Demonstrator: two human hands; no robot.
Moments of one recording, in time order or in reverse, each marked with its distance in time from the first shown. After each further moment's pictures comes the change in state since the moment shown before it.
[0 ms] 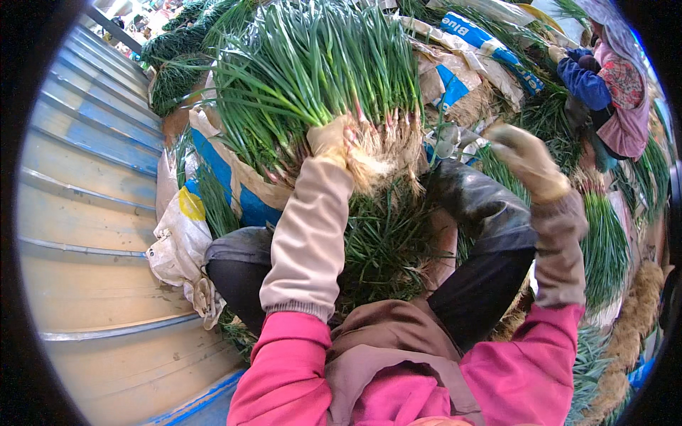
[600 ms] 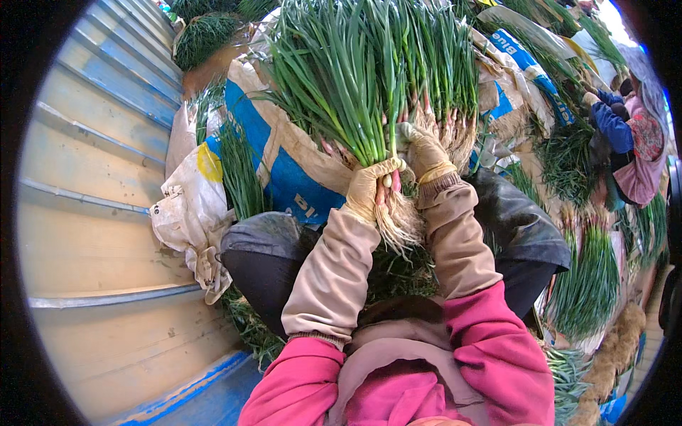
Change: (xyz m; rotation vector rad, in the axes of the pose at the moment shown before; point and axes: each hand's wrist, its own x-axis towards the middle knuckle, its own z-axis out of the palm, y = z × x) left_hand -0.045 -0.066 -0.102 -0.505 -0.718 -0.043; right_hand 0.113 -0.059 0.265 1.508 -0.018 0.489
